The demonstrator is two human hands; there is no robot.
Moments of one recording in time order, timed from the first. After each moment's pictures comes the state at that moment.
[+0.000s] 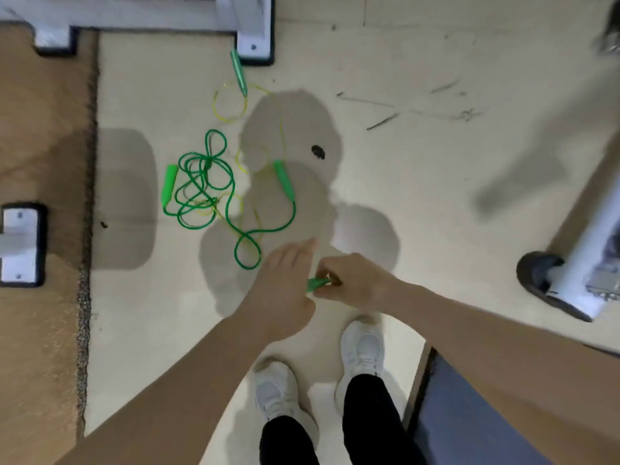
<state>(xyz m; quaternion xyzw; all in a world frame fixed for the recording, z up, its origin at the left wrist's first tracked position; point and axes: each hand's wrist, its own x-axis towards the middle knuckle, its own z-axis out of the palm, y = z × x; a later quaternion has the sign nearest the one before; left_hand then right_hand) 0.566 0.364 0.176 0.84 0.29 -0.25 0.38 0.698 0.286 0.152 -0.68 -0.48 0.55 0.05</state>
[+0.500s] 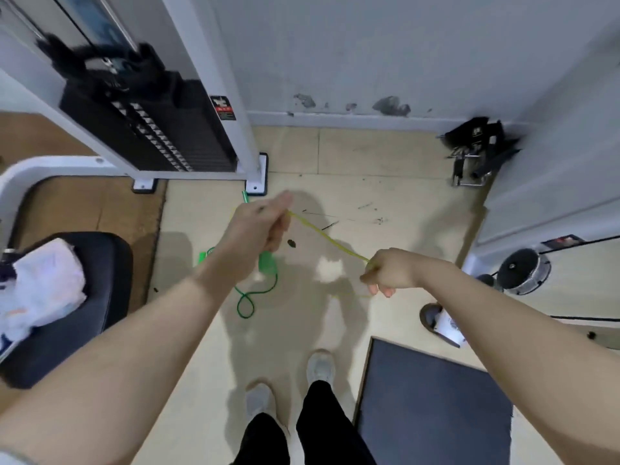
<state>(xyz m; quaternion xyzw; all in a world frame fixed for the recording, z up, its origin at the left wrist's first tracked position) 0.680 0.405 0.560 0.54 0.43 0.13 0.71 0.850 0.249 0.520 -0.73 -0.40 0.55 -0.04</state>
